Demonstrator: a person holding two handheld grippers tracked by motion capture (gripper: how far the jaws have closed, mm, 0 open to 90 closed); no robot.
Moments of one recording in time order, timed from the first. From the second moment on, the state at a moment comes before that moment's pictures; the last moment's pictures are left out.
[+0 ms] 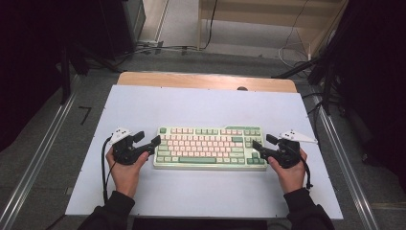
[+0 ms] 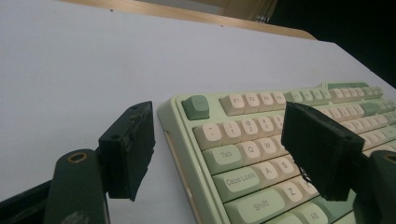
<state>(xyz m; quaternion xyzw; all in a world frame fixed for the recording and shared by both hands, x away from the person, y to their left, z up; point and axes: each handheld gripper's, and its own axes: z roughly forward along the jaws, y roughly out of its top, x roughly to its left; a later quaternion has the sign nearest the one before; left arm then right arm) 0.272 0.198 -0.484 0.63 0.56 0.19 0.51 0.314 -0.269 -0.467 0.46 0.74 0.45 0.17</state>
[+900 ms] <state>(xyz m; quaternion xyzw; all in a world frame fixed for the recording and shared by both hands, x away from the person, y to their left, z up) 0.279 0.172 -0.483 0.67 0.52 0.19 0.49 0.319 -0.222 -0.468 0.41 0.78 0.46 0.11</state>
